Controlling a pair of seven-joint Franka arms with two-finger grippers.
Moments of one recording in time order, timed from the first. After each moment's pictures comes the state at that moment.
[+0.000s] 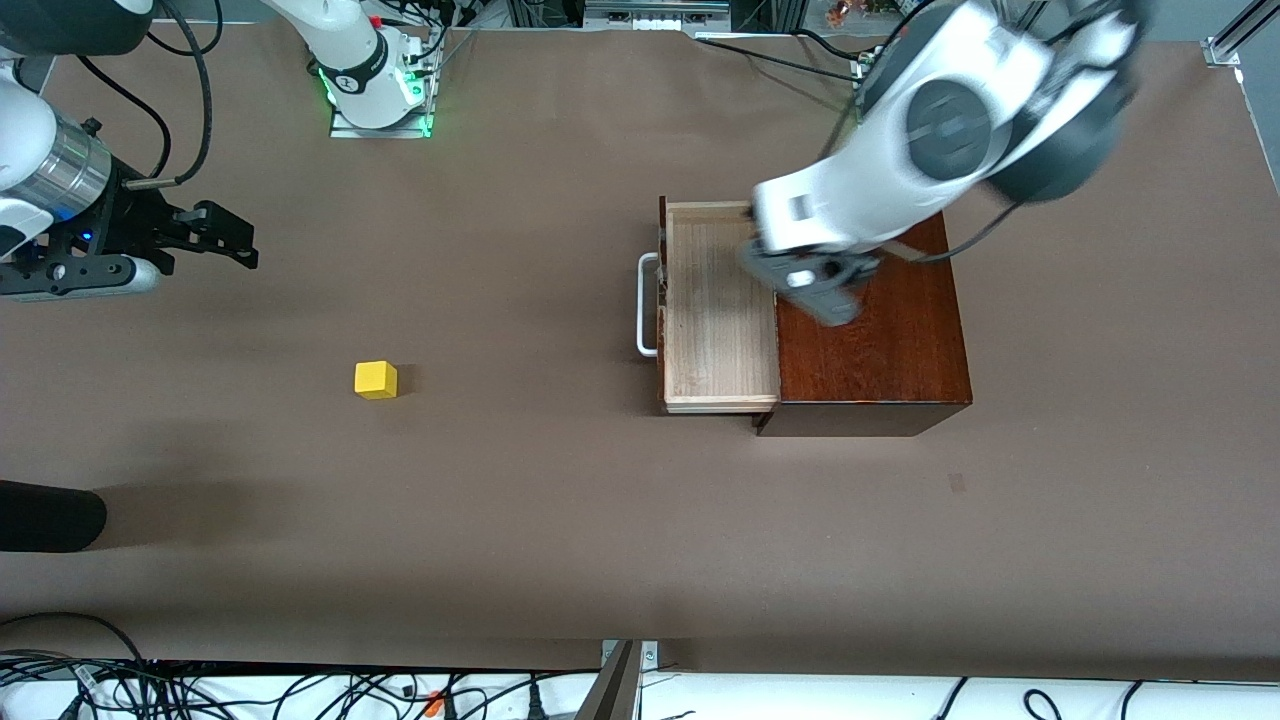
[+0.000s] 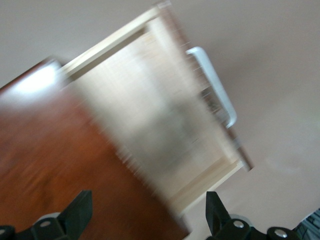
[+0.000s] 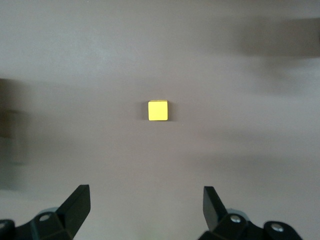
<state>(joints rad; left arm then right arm) -0.27 0.42 -0.37 -1.37 -0.11 1.62 0.04 0.19 0.07 -0.08 -1.57 0.04 1.60 0.04</state>
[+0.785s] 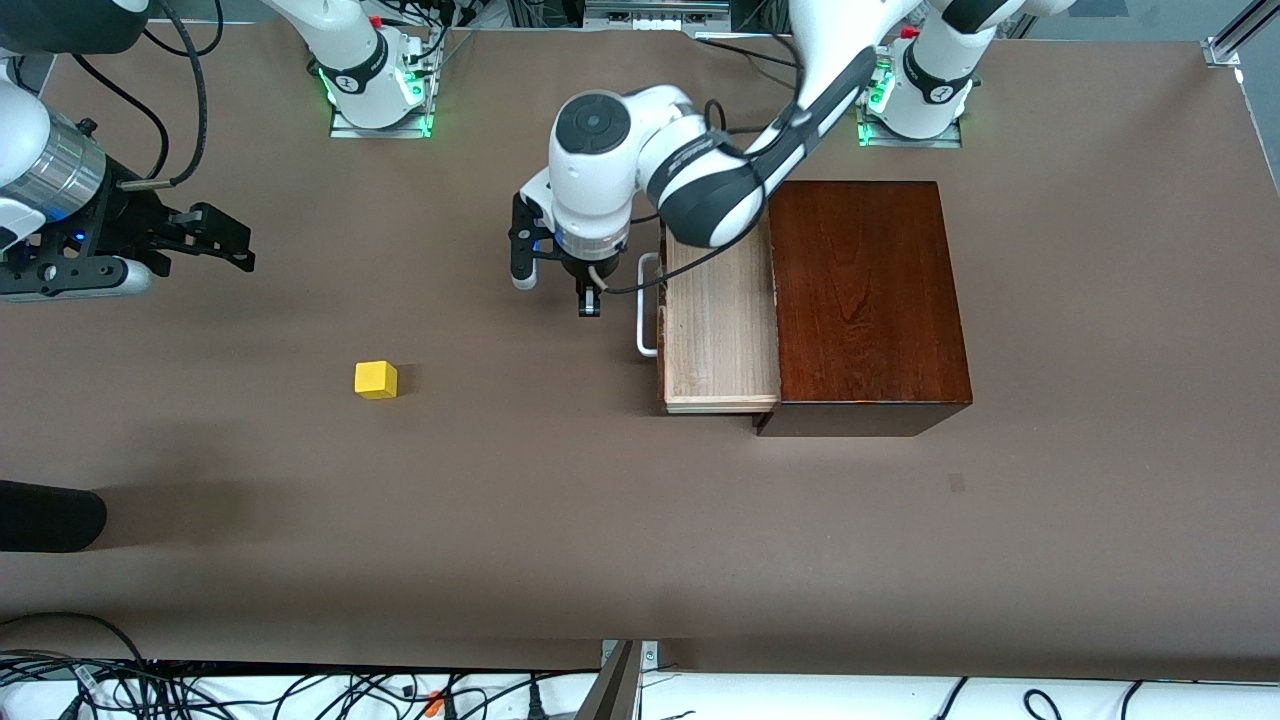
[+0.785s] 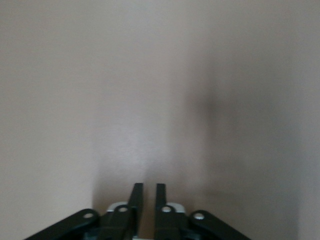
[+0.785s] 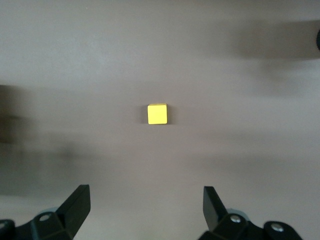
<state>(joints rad) -0.62 0.77 -0.36 -1.24 0.26 2.05 0.60 0.18 0.08 -0.08 -1.56 0.04 1.61 0.05</state>
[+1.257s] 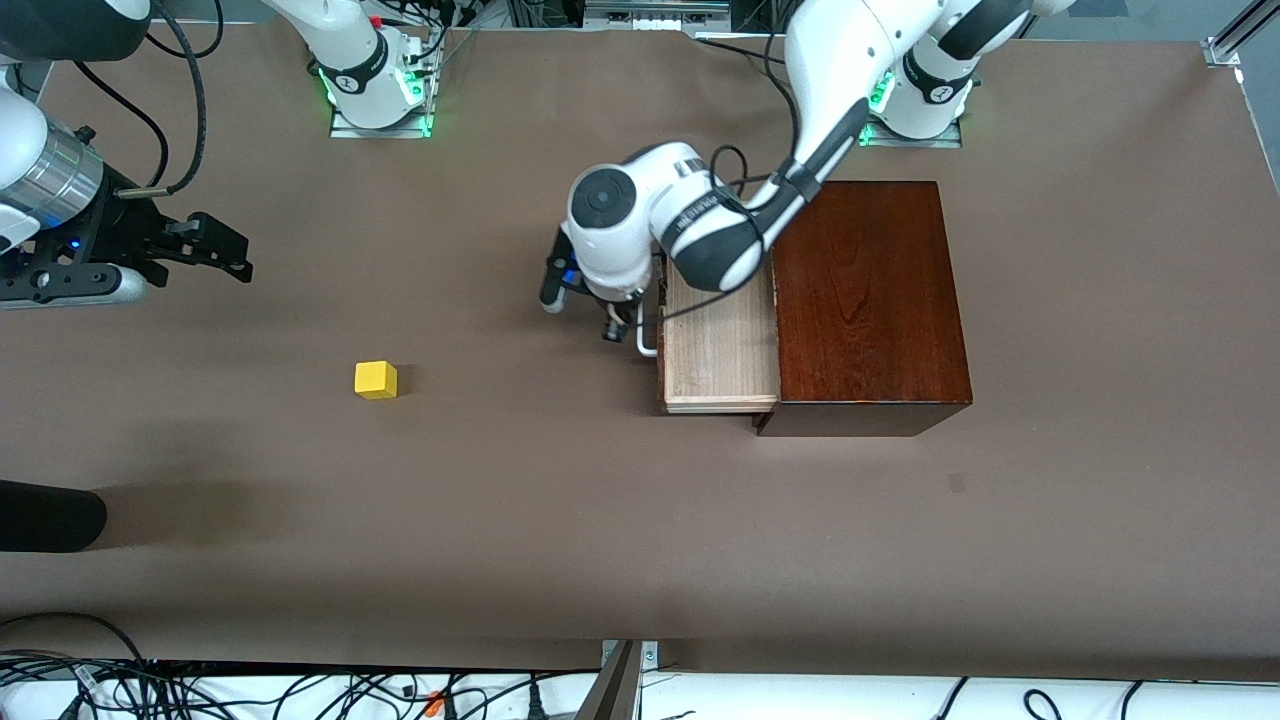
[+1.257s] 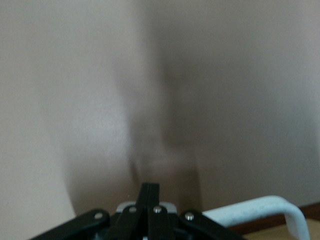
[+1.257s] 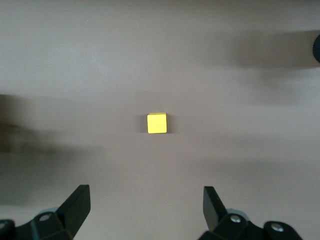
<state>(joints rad) -0.56 0.82 -0.36 -1.25 0.26 1.97 0.85 0.18 0.09 -0.08 -1.56 0.04 1.65 0.05</state>
